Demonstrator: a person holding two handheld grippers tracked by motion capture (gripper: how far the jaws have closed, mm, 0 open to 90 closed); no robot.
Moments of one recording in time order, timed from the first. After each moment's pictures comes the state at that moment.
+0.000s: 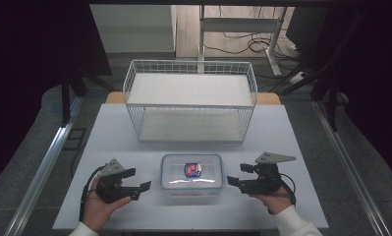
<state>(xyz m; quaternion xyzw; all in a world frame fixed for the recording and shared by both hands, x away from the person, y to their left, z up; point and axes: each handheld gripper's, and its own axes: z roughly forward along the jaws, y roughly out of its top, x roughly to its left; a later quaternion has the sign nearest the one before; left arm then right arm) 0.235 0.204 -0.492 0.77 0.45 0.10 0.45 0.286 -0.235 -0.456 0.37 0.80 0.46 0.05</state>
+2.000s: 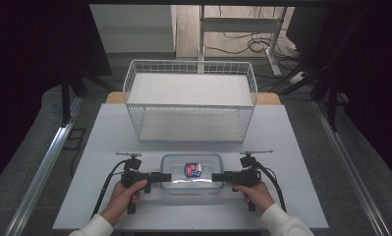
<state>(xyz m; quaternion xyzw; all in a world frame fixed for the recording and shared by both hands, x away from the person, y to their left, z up) 0.292 0.176 -0.532 0.67 0.51 -0.19 0.51 0.329 -0.207 -0.509 0.48 0.74 0.44 -0.17</state>
